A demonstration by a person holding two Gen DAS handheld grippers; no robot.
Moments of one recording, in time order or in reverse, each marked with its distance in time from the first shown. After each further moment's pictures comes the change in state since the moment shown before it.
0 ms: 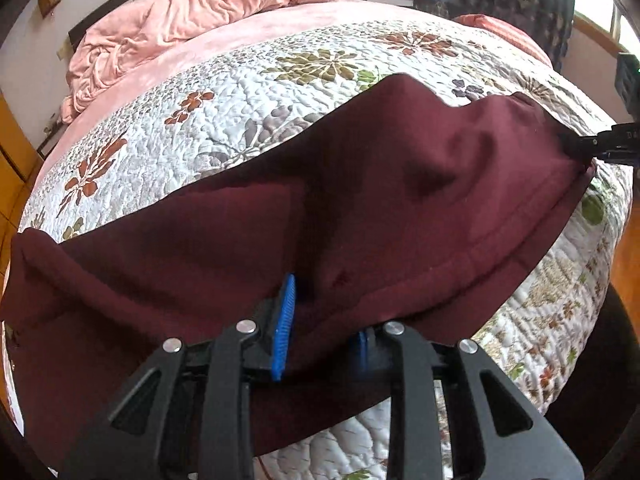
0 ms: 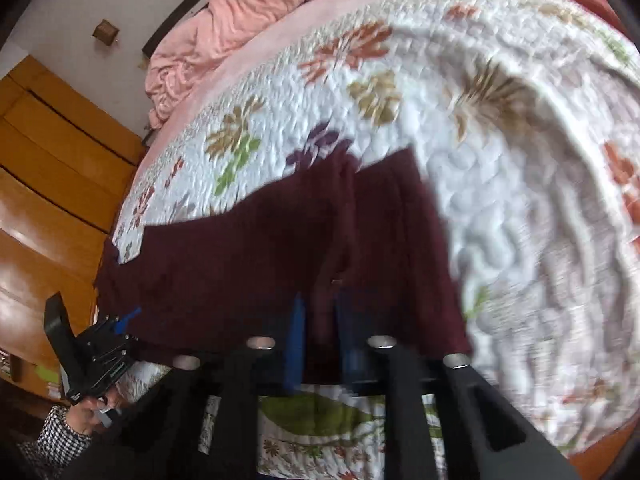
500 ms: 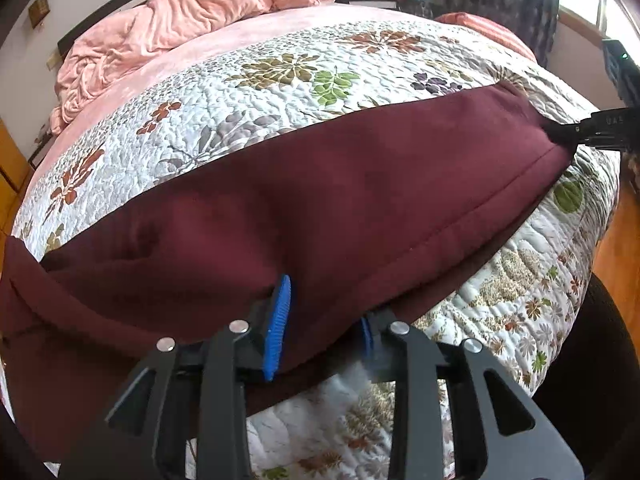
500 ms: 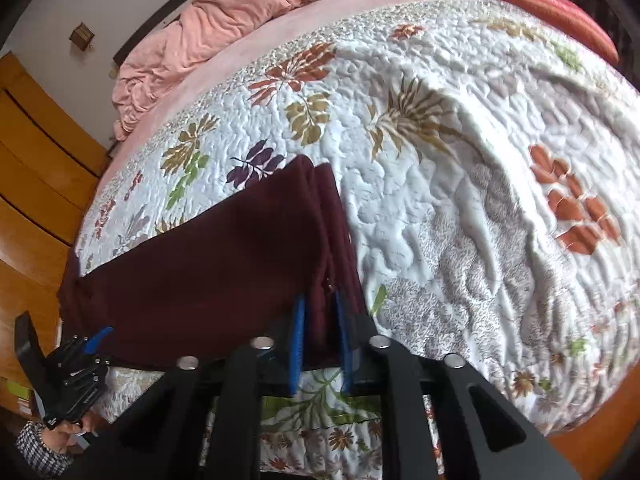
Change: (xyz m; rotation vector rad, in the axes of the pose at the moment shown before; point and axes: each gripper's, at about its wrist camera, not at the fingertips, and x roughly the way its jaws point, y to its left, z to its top) left arm 0.000 -0.040 -0.009 0.025 -0.024 -0.027; right arm -0.014 -0.020 -0.007 -0.005 -0.053 -0.193
